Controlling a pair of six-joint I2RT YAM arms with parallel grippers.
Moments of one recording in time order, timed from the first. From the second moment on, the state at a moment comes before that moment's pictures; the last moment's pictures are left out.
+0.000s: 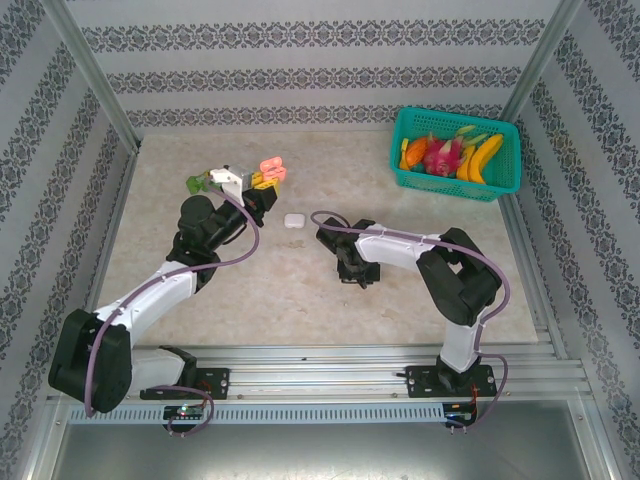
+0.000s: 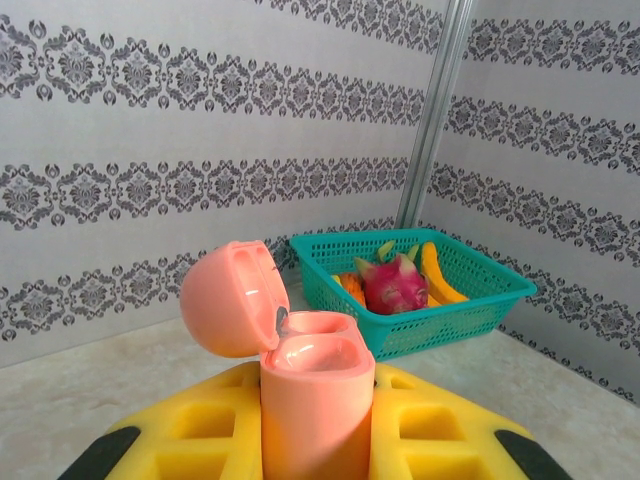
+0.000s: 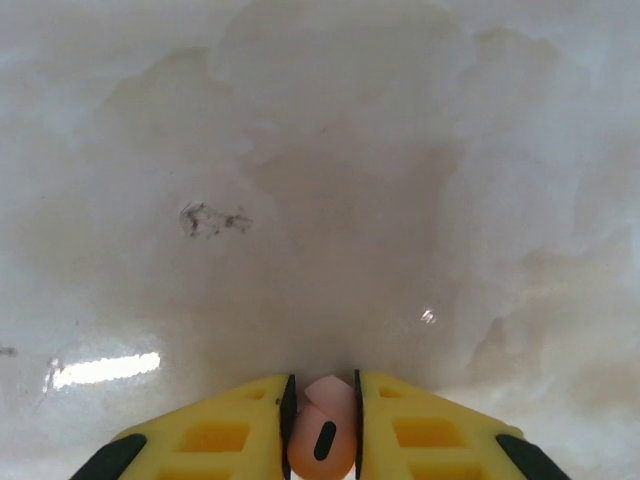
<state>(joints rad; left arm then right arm) -0.33 1.24 0.69 0.64 0.33 -0.17 0.73 1.86 1.16 -0.86 0.20 0.87</state>
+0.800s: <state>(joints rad) -0.33 1.25 0.69 0.64 0.34 -0.18 0.61 1.70 1.14 -0.78 0.00 0.59</state>
